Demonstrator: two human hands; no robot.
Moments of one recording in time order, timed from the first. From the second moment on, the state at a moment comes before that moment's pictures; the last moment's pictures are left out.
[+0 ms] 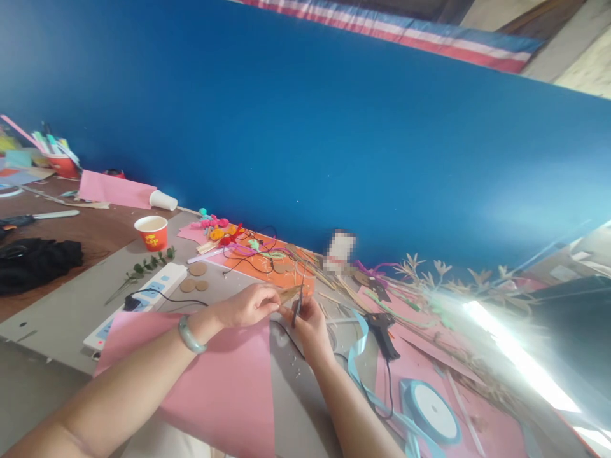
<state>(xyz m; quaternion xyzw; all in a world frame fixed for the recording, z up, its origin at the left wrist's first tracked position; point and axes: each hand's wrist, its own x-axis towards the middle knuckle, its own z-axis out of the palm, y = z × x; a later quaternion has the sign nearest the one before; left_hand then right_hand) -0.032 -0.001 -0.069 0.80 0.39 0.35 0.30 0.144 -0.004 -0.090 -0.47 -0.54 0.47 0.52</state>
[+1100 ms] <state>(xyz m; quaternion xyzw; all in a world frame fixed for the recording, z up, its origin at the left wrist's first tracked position) -0.030 0.004 -0.075 0.66 0.46 0.50 0.32 0.149 -0.003 -0.092 -0.51 -0.57 0.35 0.54</state>
